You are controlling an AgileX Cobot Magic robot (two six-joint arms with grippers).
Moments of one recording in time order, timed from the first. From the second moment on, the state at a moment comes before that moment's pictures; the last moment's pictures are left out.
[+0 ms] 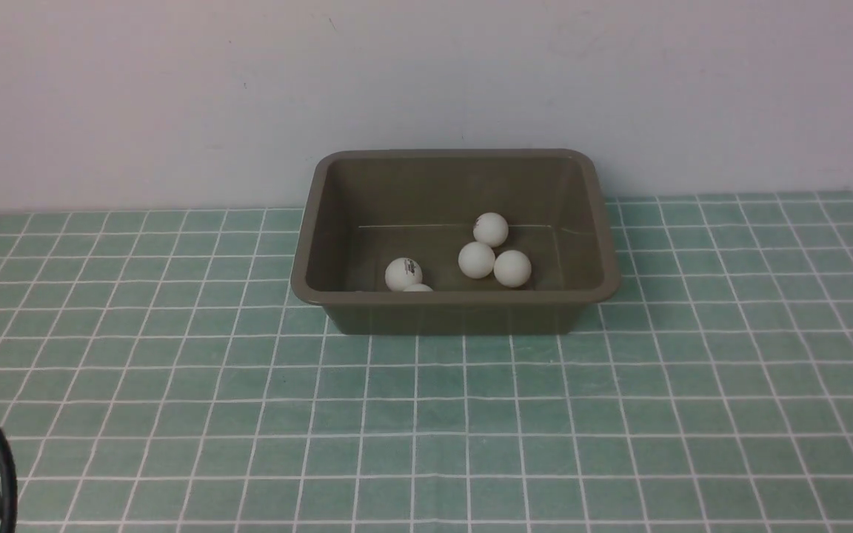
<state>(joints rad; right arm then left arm) 0.28 0.18 -0.53 0.25 1.02 -0.20 -0.03 0.47 -0.43 0.10 0.47 -0.09</state>
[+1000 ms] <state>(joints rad) 0.28 0.18 -0.53 0.25 1.04 -0.20 -0.02 -0.01 0.02 0.10 0.42 -0.10</state>
